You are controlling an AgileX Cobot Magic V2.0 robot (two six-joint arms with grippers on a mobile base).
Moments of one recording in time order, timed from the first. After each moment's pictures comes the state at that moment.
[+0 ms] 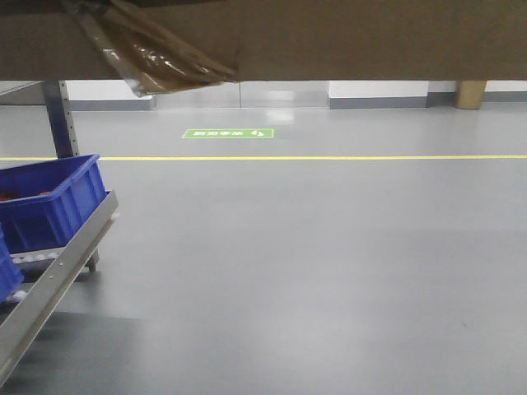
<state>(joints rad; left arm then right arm) -0.49 1.33 -1.77 0.26 1.26 -0.37 0.60 1.35 -1.77 -0.23 1.23 0.20</state>
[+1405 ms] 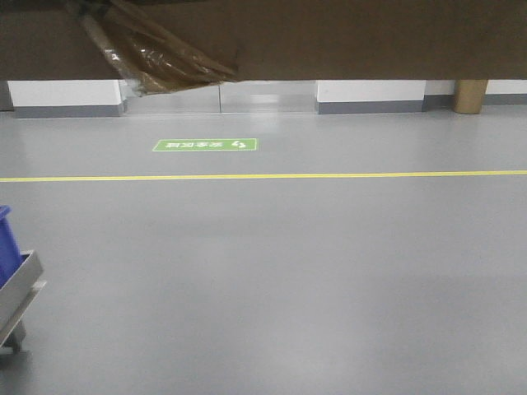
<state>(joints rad) -0.49 1.33 -1.77 0.26 1.26 -0.37 0.60 1.35 -1.77 -0.23 1.22 0.20</state>
